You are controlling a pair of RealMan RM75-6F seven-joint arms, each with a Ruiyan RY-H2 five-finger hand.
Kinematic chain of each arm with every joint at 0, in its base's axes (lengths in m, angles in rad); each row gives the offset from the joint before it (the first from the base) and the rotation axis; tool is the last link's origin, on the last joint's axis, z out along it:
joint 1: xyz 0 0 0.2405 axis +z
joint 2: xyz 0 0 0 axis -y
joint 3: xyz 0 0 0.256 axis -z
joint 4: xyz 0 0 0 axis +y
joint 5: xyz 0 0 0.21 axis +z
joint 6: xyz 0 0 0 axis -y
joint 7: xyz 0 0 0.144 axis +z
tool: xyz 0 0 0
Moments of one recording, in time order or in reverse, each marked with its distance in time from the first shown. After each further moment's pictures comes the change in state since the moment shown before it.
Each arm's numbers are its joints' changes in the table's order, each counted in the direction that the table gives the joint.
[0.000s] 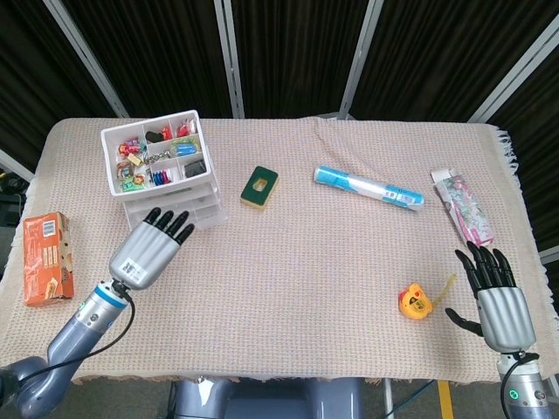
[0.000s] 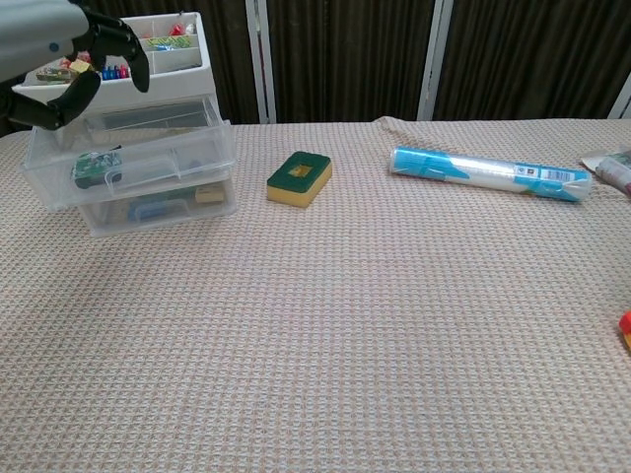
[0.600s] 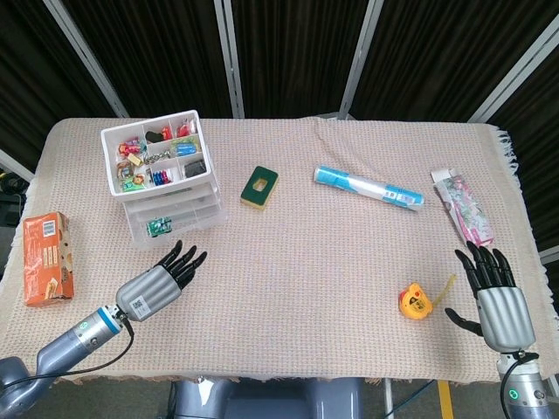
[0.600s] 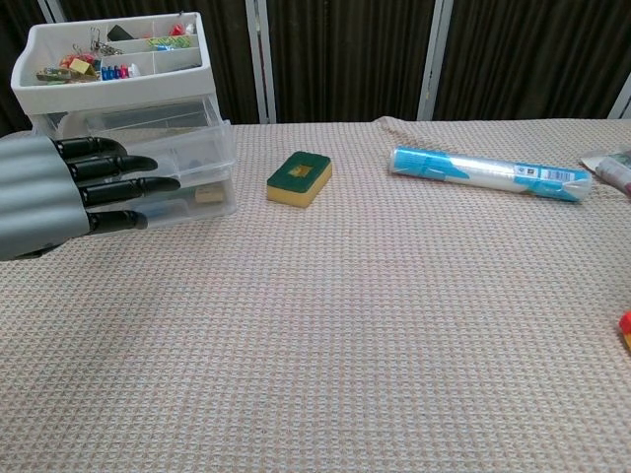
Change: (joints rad) left arm 0.034 0.052 -0.131 0.278 0.253 0.154 0.158; right arm 0.001 -0.001 0.000 -0.002 0.003 0.004 0.002
